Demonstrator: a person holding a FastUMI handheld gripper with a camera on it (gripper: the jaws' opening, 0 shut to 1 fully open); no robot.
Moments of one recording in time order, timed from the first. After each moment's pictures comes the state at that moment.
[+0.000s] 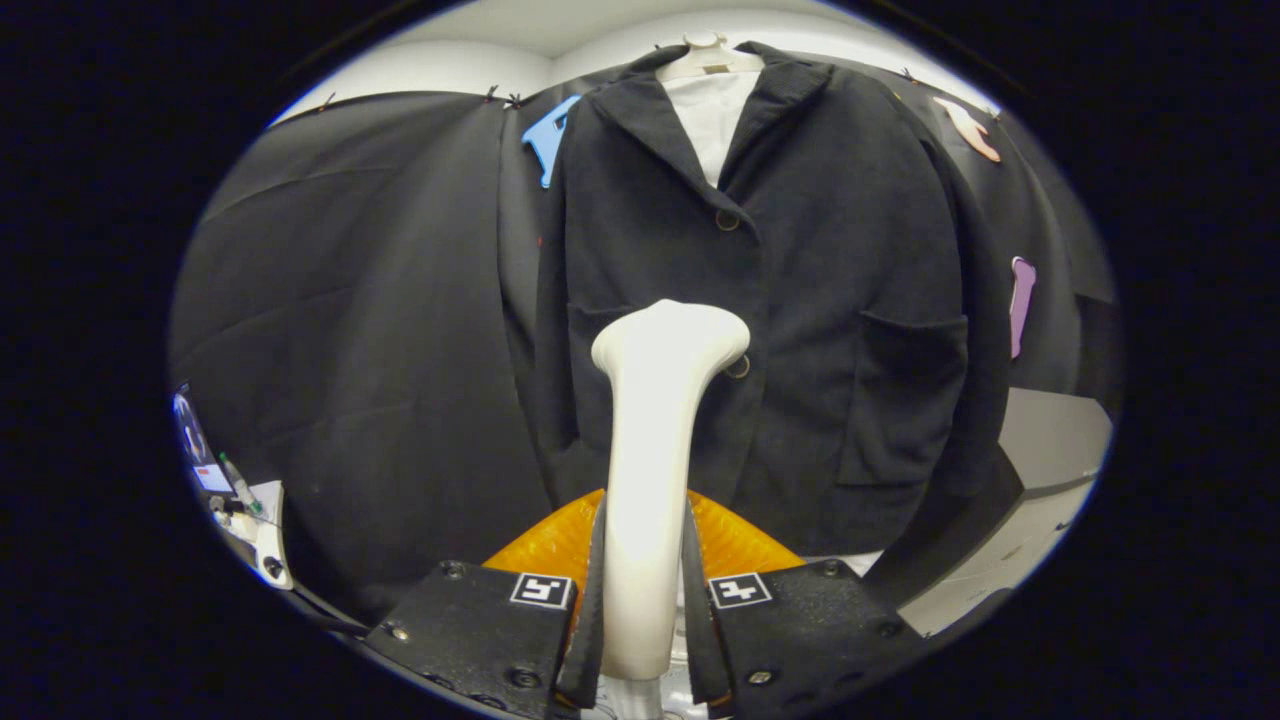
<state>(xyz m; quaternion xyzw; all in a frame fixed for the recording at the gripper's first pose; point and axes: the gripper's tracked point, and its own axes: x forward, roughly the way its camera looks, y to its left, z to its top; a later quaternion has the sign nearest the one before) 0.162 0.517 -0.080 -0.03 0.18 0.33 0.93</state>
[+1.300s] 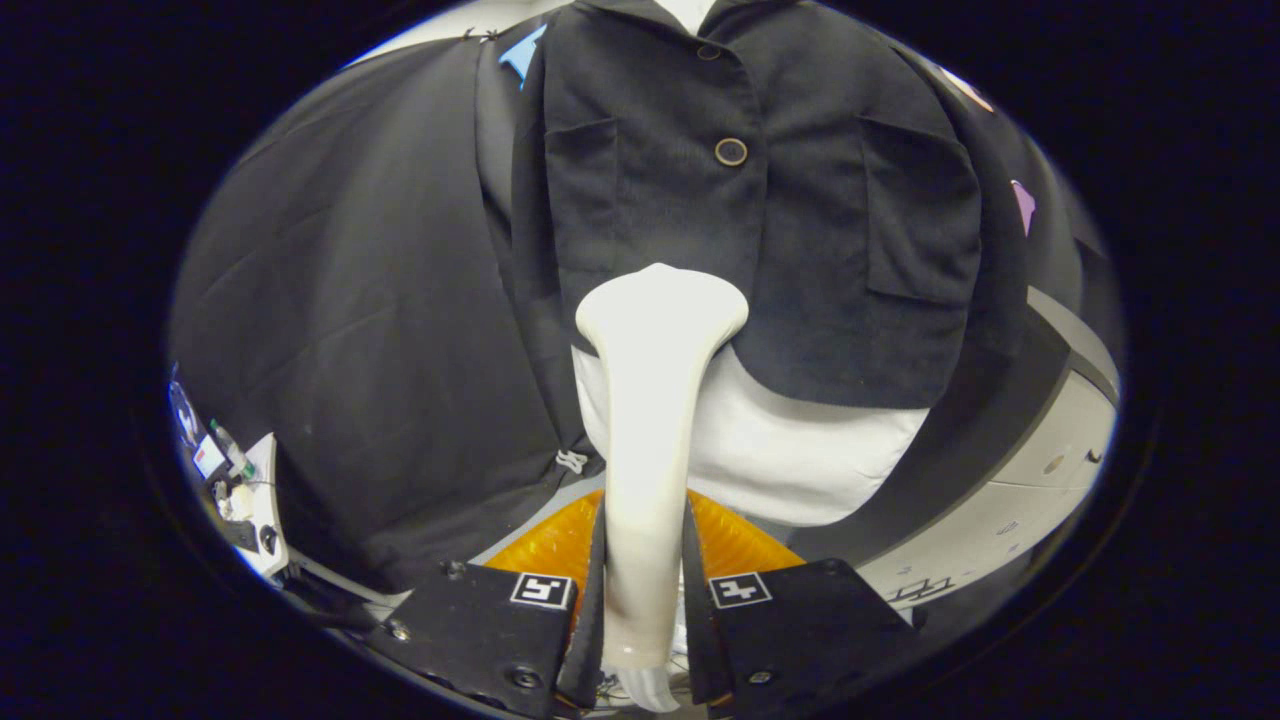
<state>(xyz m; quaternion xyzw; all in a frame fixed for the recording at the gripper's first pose) 0.139 0.497 -0.201 -0.07 0.32 0.30 0.89</state>
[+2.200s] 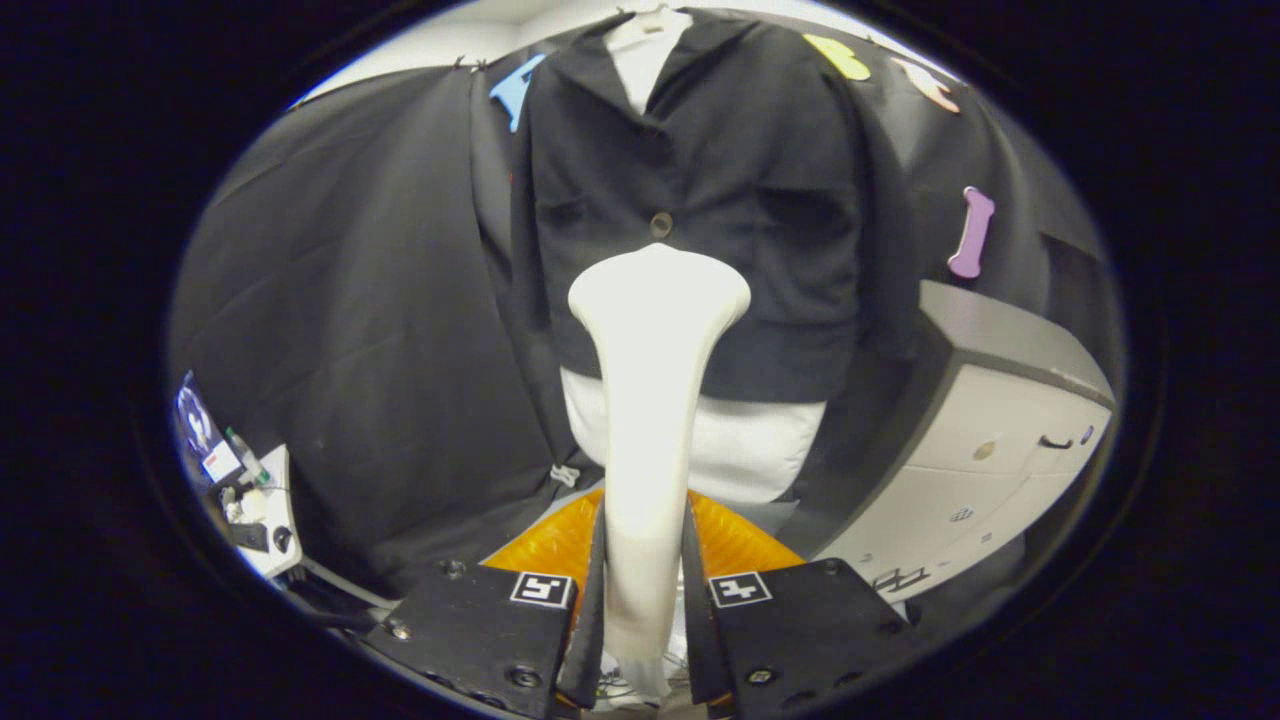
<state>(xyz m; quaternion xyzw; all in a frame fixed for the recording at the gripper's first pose) 0.093 0.400 -0.108 -0.04 0.26 0.28 0.92</state>
